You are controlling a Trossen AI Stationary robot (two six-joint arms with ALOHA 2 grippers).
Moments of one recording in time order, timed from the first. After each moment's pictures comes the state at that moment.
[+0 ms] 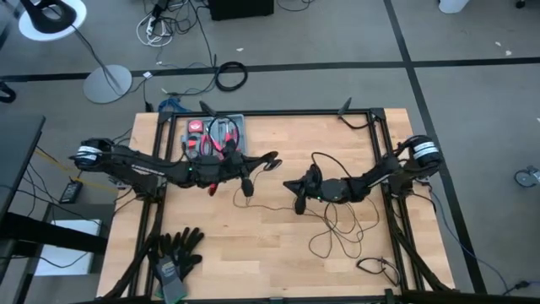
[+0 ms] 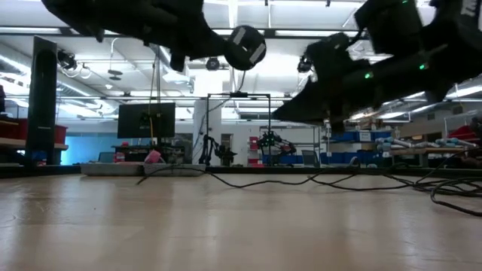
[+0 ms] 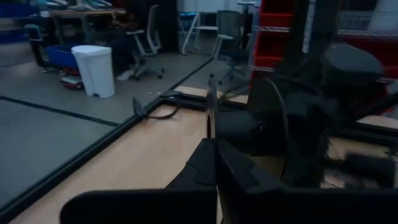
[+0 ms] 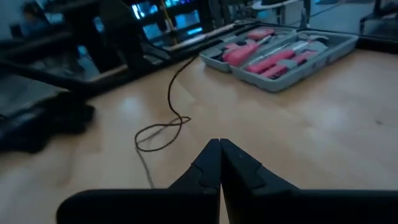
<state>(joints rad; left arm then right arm) -0.04 1.36 0.65 0.63 -0.43 -0.08 0.19 1.74 0.49 1.01 0.52 0.39</state>
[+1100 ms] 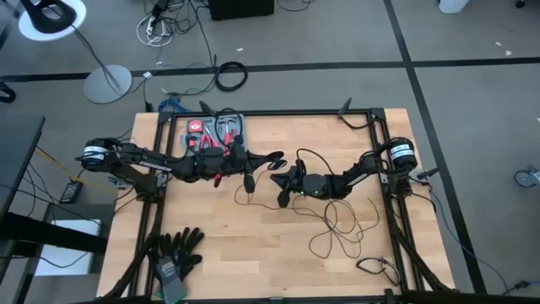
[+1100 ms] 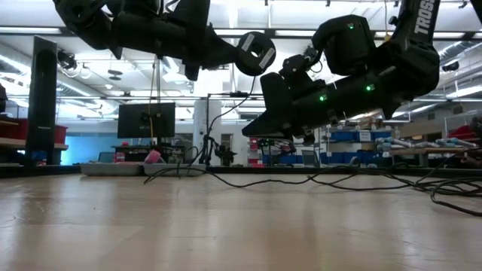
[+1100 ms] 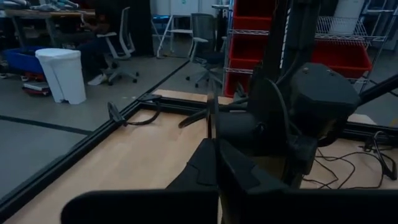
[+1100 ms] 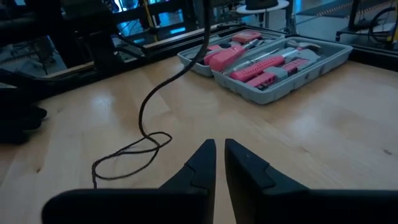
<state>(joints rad) 0.06 1.42 0.65 0.71 -0.20 -0.07 0.10 1.93 0.67 1.02 0.50 0.31</state>
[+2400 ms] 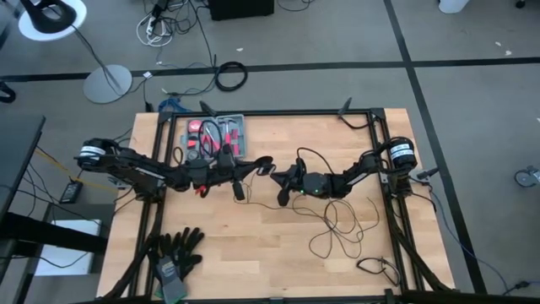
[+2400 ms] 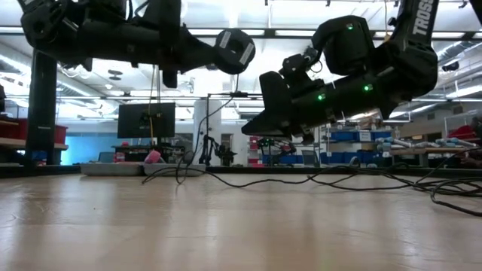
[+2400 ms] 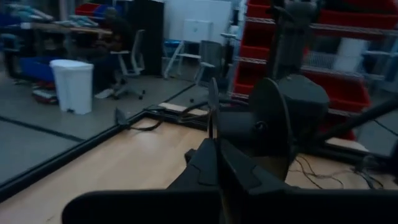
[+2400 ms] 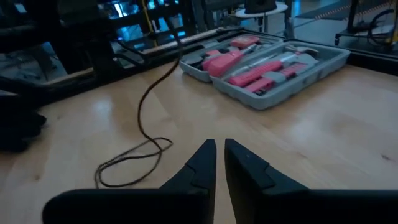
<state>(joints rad) -0.04 1.38 0.44 1.00 -0.32 -0.12 0.09 1.93 0.67 1.04 0.50 0.31</state>
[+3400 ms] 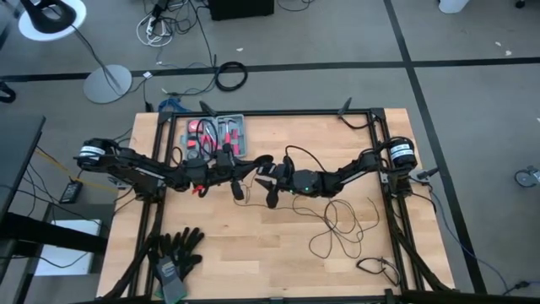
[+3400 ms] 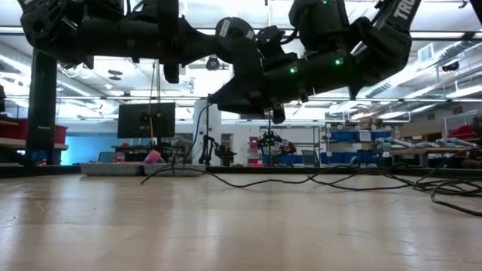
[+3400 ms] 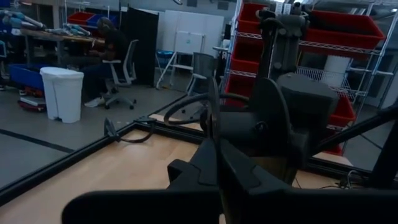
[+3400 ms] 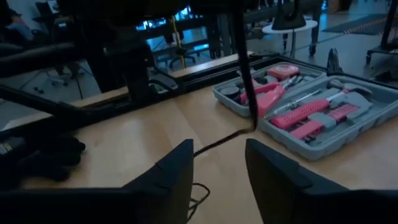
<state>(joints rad) -0.04 1.38 0.44 1.06 -0.31 -0.13 0.09 1.93 0.86 0.93 0.42 0.26</state>
